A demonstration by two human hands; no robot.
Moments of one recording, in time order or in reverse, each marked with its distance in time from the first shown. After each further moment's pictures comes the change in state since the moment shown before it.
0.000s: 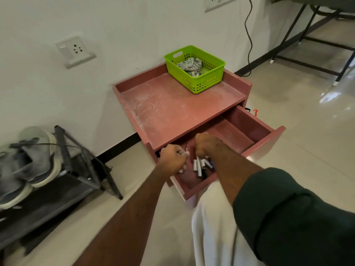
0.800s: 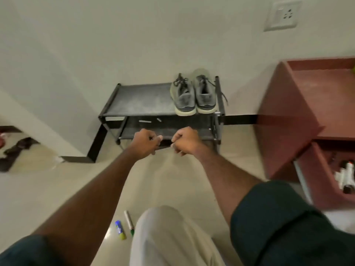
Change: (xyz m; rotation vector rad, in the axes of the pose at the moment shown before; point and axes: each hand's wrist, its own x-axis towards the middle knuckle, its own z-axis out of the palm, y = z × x) left_hand -0.311 -0.298 -0.315 0.050 0.585 -0.415; right_hand -0.211 -0.412 0.230 0.460 -0.282 -0.569
